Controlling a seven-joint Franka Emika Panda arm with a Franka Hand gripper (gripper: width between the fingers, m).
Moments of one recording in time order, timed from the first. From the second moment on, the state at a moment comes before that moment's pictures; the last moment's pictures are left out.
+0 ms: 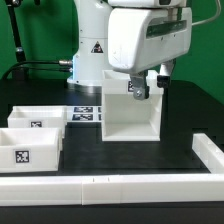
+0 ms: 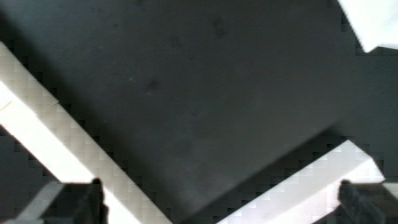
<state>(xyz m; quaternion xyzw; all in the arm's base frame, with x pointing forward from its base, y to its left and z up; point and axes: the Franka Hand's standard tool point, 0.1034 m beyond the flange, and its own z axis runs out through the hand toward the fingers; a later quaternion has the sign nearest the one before) 0.564 0.053 0.121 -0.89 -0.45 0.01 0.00</state>
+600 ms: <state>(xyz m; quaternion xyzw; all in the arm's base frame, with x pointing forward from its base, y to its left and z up) 0.564 0.053 0.121 -0.89 -0.45 0.01 0.00</state>
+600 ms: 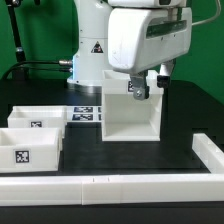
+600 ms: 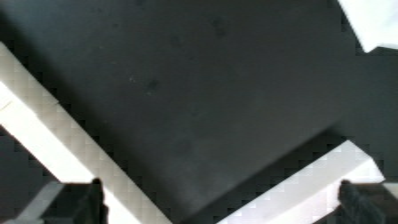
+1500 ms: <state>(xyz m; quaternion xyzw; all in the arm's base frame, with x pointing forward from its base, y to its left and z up) 0.494 0.069 0.146 -0.95 -0.30 -0.01 -0.01</state>
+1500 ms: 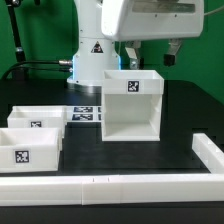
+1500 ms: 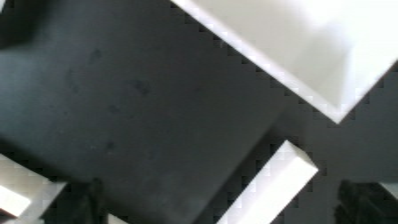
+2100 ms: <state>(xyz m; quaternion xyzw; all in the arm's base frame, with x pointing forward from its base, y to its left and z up) 0.445 0.089 0.138 -0.99 -0.10 0.01 -0.02</state>
